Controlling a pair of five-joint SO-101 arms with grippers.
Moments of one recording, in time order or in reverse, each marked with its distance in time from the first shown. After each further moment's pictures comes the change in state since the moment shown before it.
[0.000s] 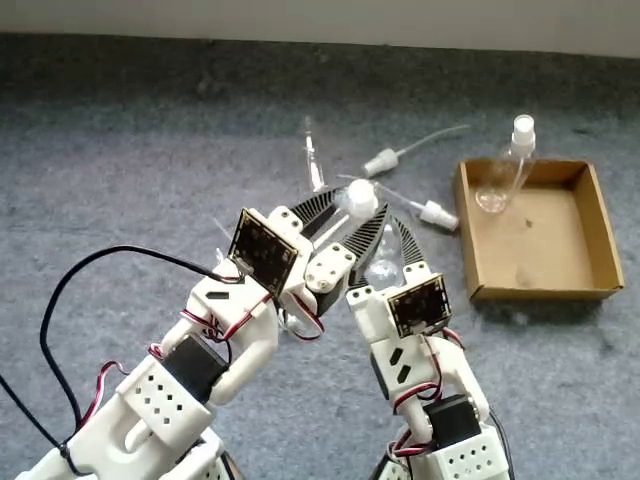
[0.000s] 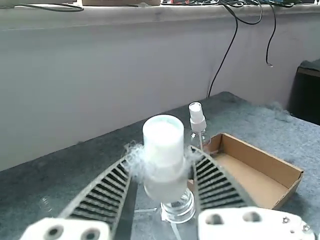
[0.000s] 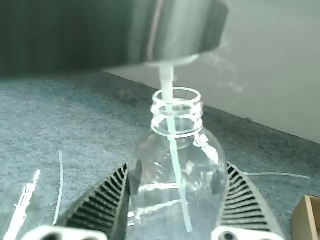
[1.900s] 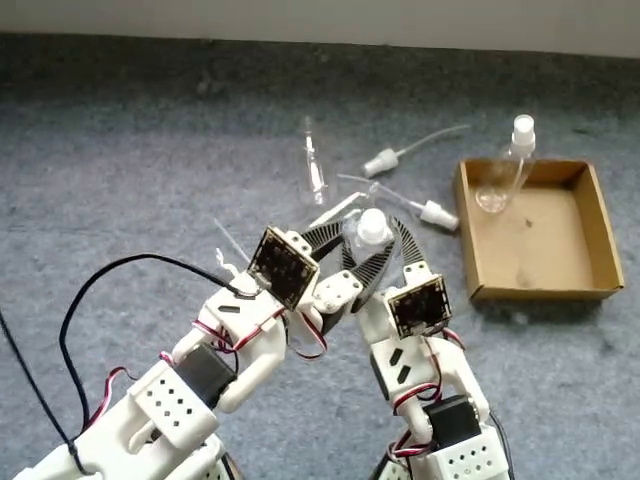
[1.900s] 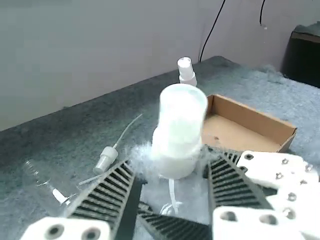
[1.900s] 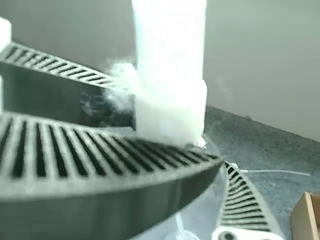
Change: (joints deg) left arm 1.8 0.2 7.7 -0.2 -0.3; right arm 0.2 0.2 0.0 0.0 -0.1
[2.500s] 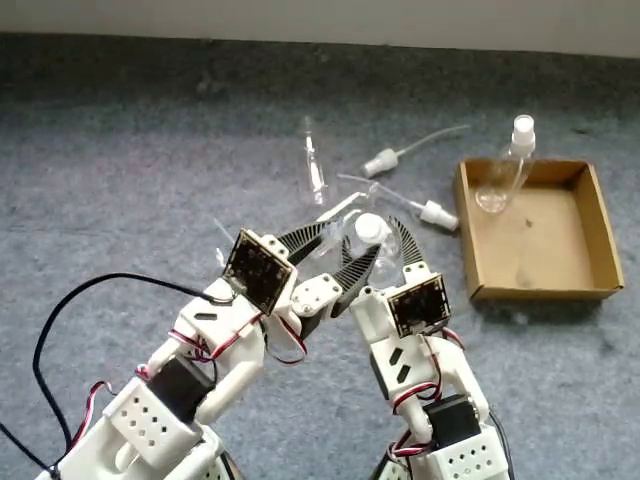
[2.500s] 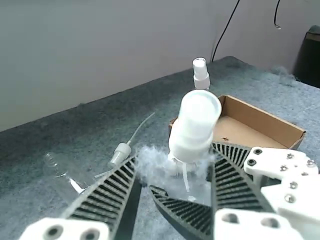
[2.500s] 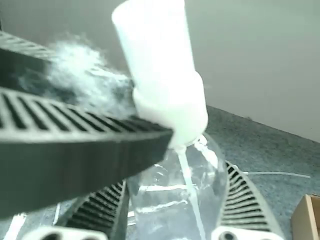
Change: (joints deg) left arm -3.0 -10.8 0.5 10.7 0.0; right arm -0.2 -0.1 0.0 0.0 0.0
